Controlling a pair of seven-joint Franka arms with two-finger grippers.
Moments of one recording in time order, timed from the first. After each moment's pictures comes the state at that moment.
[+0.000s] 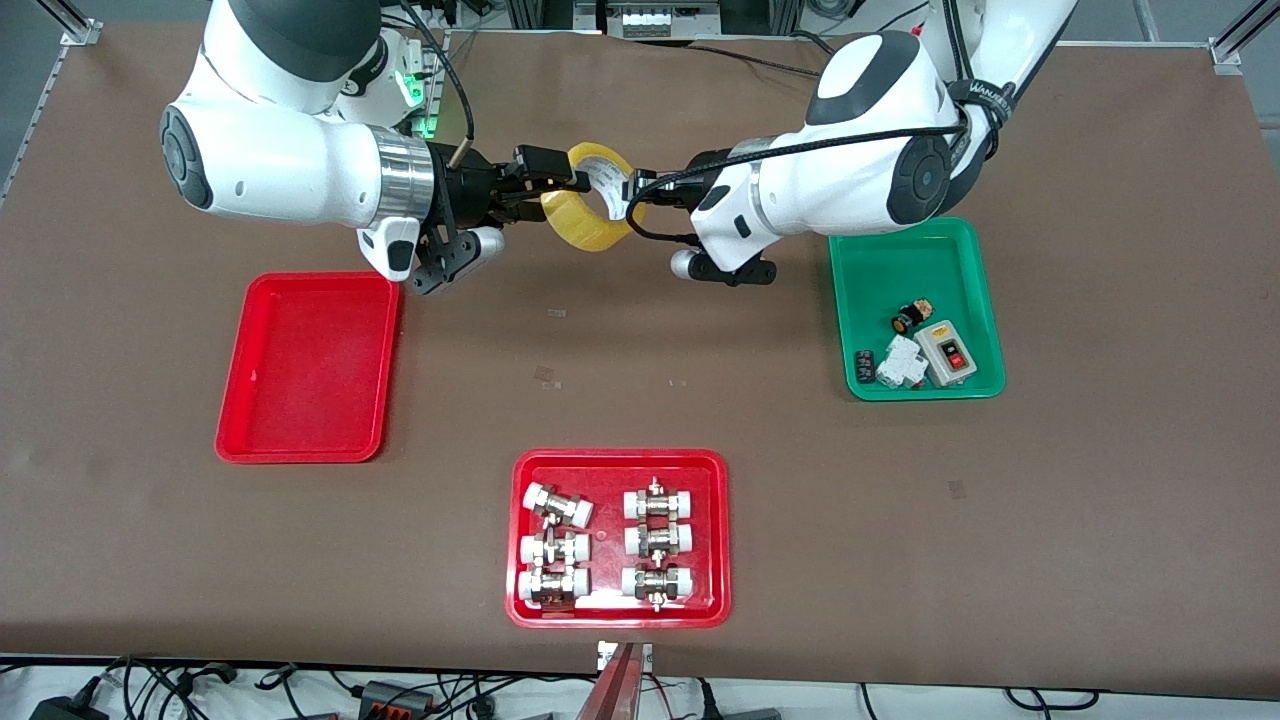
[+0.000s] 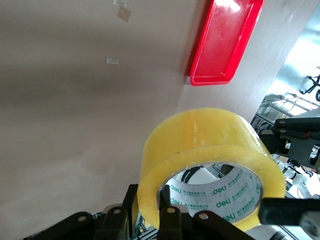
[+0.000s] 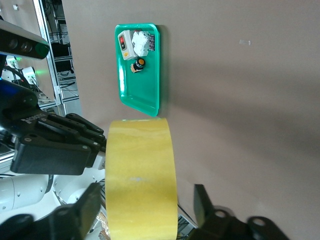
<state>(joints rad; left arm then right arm) -0.06 0.36 -0.62 -1.55 -0.67 1.87 -0.56 0.48 0.20 -0.04 -1.61 0.86 1.73 0.08</state>
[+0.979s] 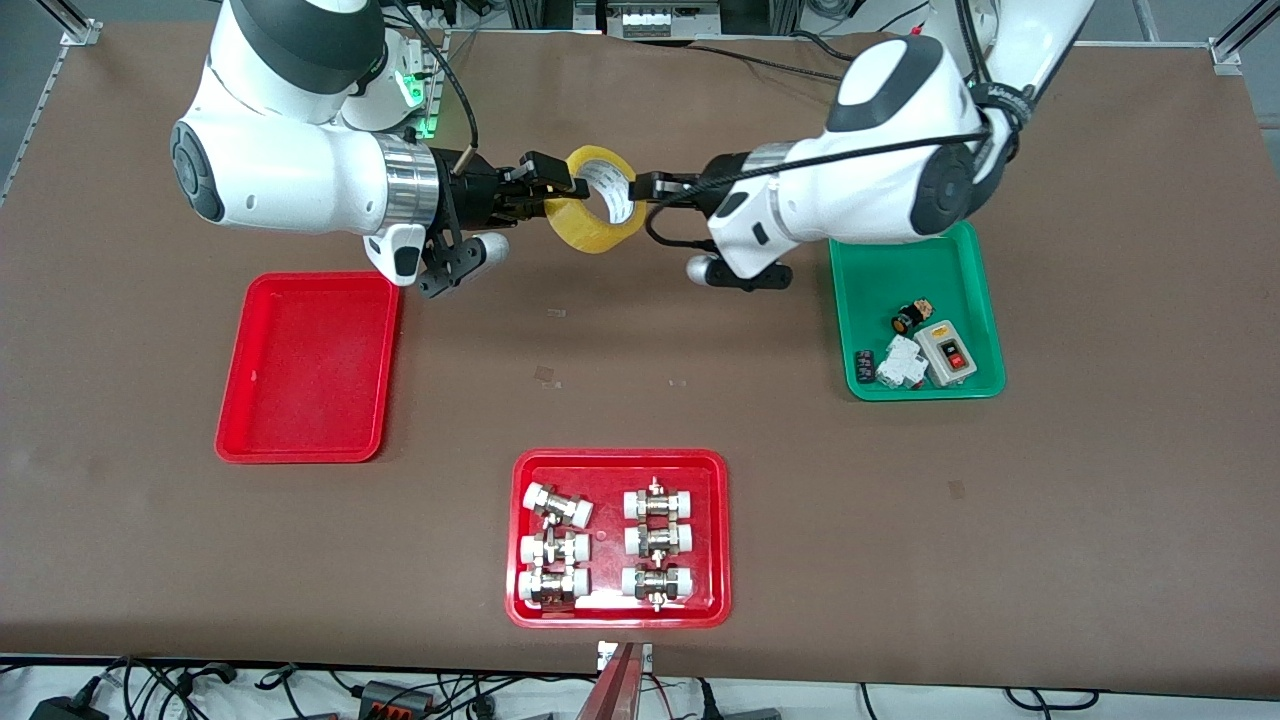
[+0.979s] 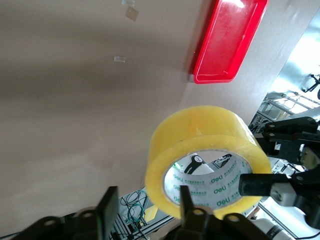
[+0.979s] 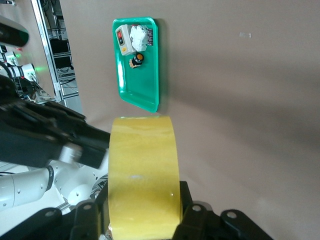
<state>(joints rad) -0.01 0.36 -0.62 -1.53 -0.67 1.79 -0.56 0.48 0.22 -0.04 -1.62 0.87 1.72 0.08</state>
